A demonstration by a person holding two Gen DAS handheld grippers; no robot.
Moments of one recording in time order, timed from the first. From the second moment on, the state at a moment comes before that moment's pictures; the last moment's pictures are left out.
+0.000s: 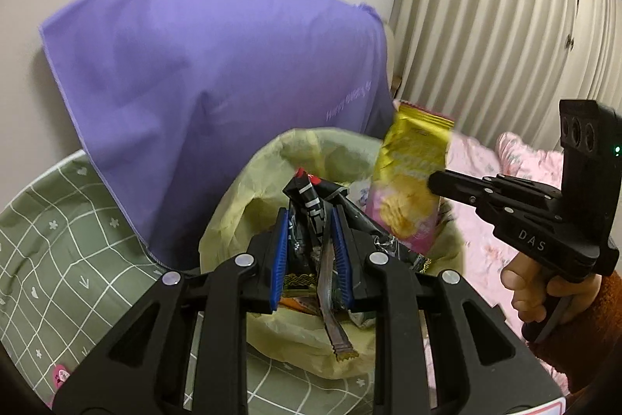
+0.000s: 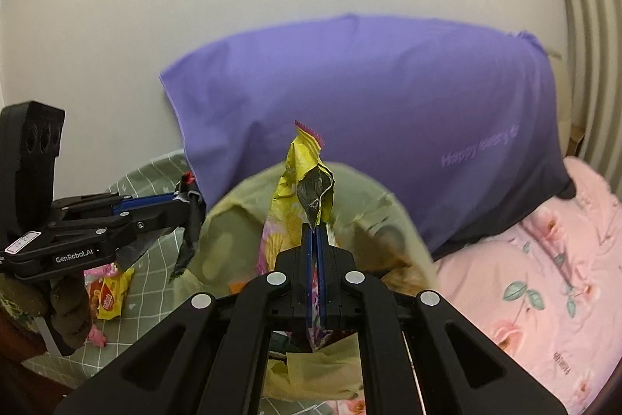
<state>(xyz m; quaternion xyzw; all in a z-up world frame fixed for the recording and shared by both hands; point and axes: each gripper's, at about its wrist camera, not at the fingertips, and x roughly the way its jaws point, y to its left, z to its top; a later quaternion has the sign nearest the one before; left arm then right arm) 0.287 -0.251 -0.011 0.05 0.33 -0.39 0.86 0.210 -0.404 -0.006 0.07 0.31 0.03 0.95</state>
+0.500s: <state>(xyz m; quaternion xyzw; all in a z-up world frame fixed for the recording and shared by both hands) 0.311 -0.282 -0.068 0.11 0.39 -0.38 0.83 0.234 -0.409 -0.037 0.10 0.35 0.07 0.93</state>
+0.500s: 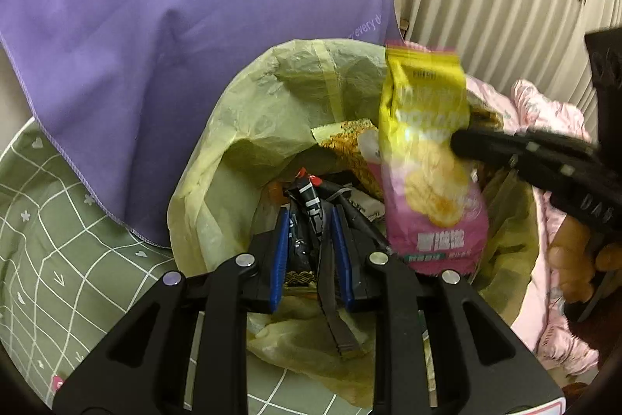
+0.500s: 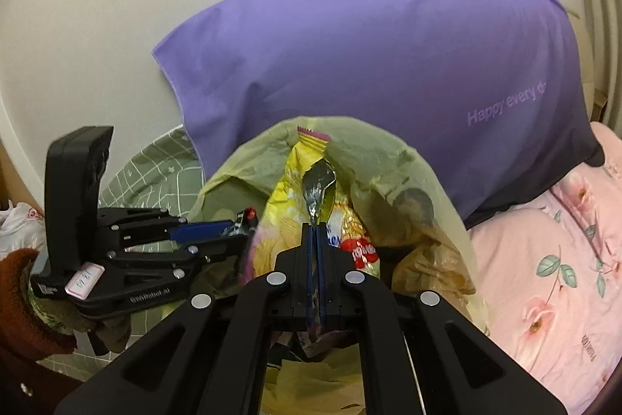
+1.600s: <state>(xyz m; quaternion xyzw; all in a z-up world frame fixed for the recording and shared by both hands) 0.278 -0.118 -0.020 -0.04 0.34 -0.32 0.88 0.202 -0.361 0.004 0.06 0.30 0.03 0.95</state>
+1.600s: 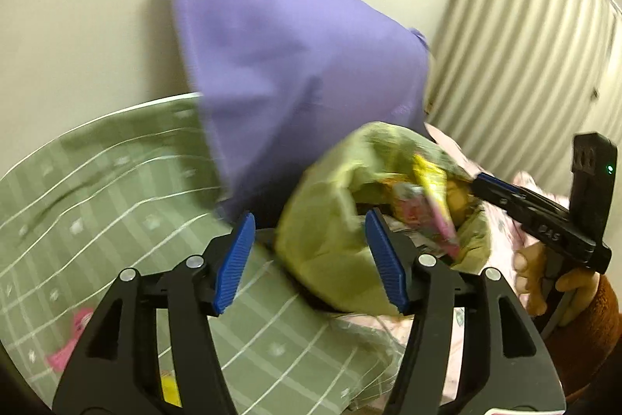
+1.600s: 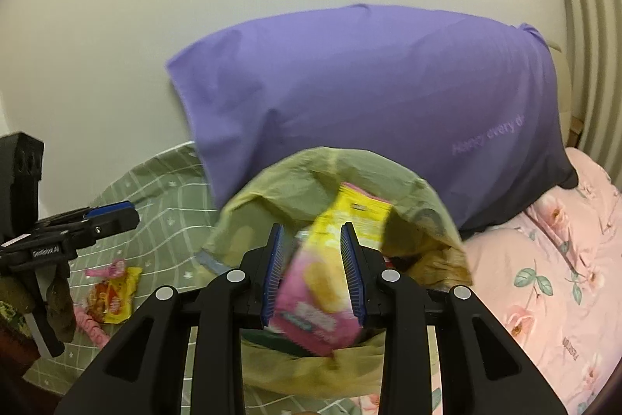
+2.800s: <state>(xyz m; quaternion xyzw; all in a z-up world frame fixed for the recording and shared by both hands) 0.236 0.087 -0.139 -0.07 0.47 -0.13 0.87 0.220 -0.150 -0.082 -0.01 0.41 0.25 0.88</state>
